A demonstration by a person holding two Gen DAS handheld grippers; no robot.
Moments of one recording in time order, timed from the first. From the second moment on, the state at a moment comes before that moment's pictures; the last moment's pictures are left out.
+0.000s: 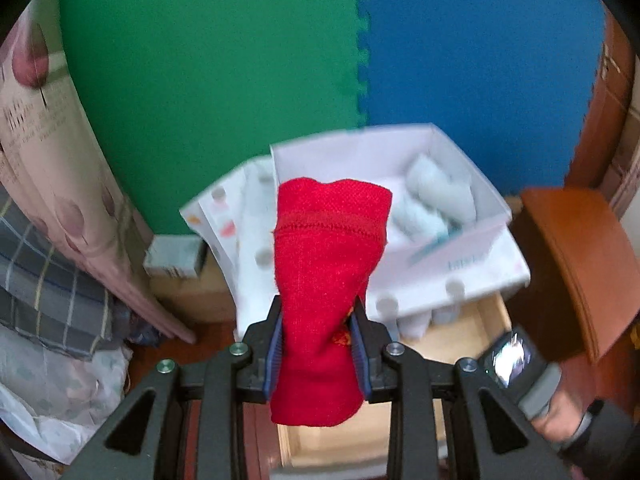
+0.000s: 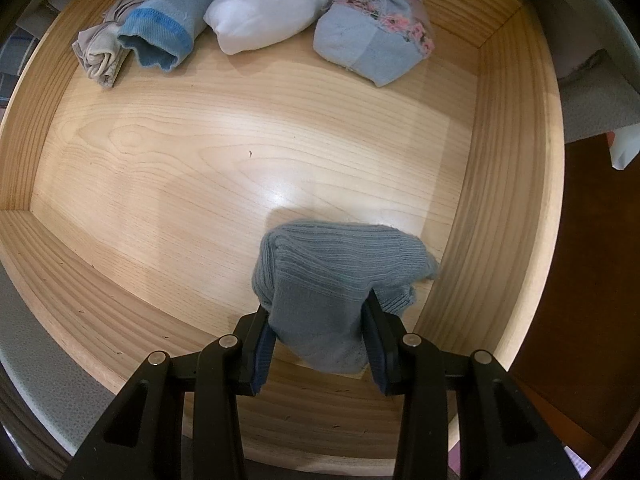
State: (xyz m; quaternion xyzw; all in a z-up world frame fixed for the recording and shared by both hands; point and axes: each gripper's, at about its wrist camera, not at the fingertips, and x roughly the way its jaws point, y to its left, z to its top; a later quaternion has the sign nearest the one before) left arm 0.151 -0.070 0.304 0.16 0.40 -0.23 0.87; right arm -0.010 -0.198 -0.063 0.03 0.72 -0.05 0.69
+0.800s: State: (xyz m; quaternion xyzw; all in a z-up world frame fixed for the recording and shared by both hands) left arm 0.277 -0.178 0.224 0.20 0.47 -0.25 0.83; right arm -0.012 -0.213 -0.065 0.03 0.72 -0.05 0.69
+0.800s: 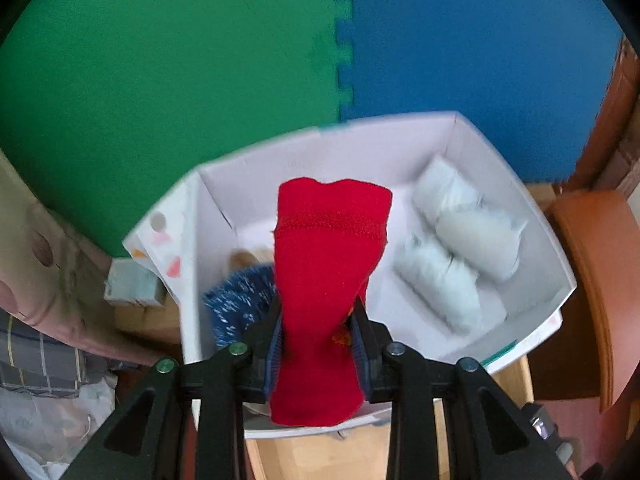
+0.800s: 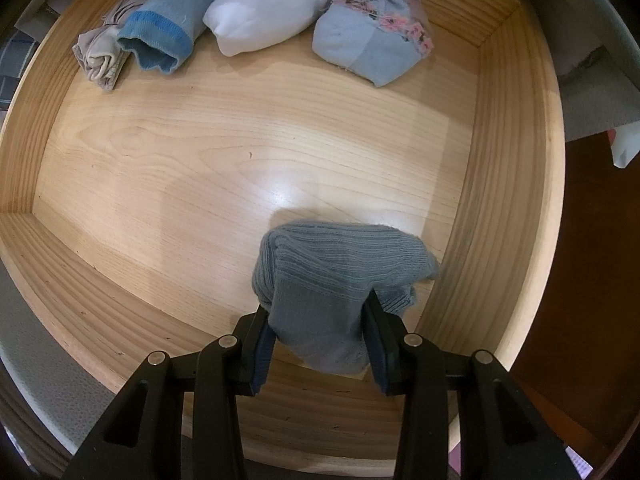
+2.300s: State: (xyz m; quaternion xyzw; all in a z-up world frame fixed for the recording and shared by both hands) left arm 0.140 -0.039 0.174 0.19 0.45 -0.16 0.86; right arm 0.001 -0.190 -0.068 0.01 0.73 -0.06 0.68
